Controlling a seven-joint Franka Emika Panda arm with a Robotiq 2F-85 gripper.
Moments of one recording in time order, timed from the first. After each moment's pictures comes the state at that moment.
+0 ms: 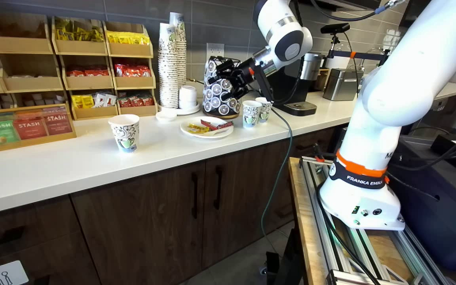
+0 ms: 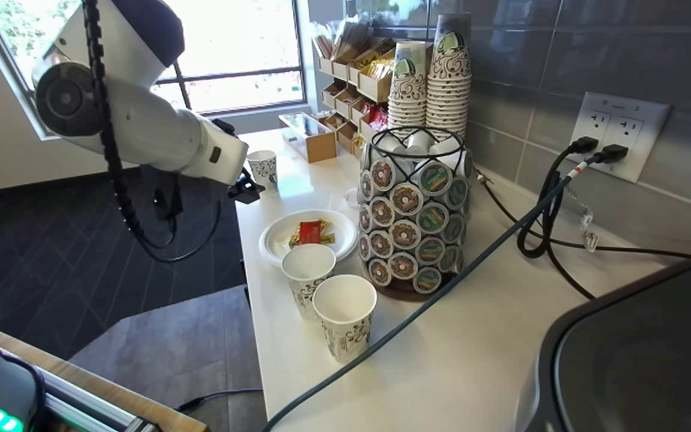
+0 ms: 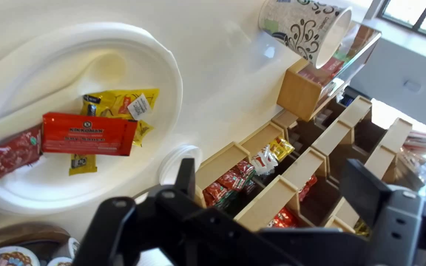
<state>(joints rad) -0.34 -0.35 -0.24 -2.73 1.65 2.60 -1.14</state>
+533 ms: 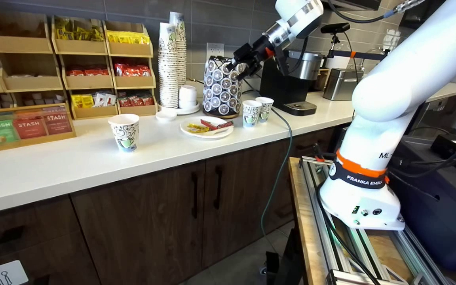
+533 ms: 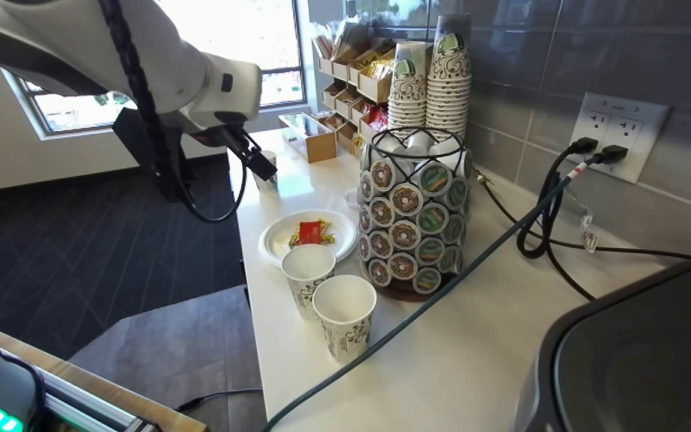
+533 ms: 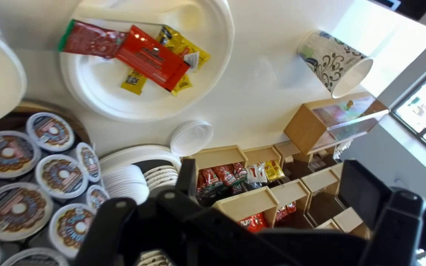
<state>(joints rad) -0.64 -0.47 -0.16 -2.68 1.00 2.42 -1.01</state>
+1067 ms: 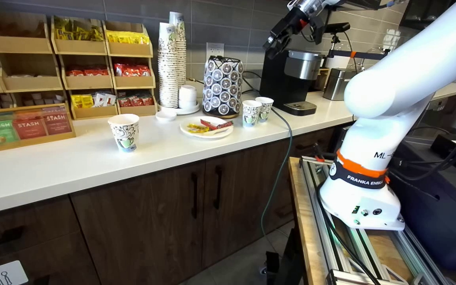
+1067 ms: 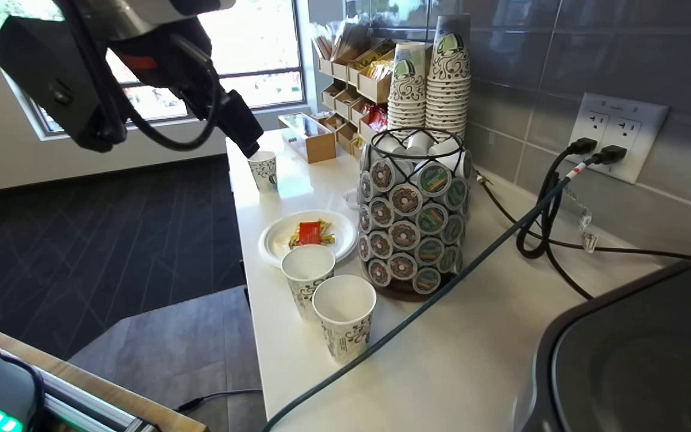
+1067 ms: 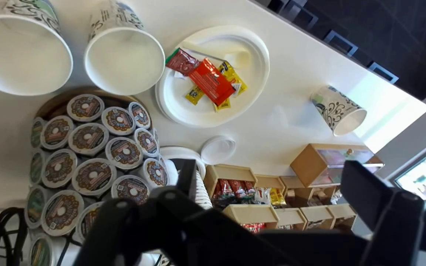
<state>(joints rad) -0.84 -0.56 -0.27 -2.49 0.54 2.02 -0.95</state>
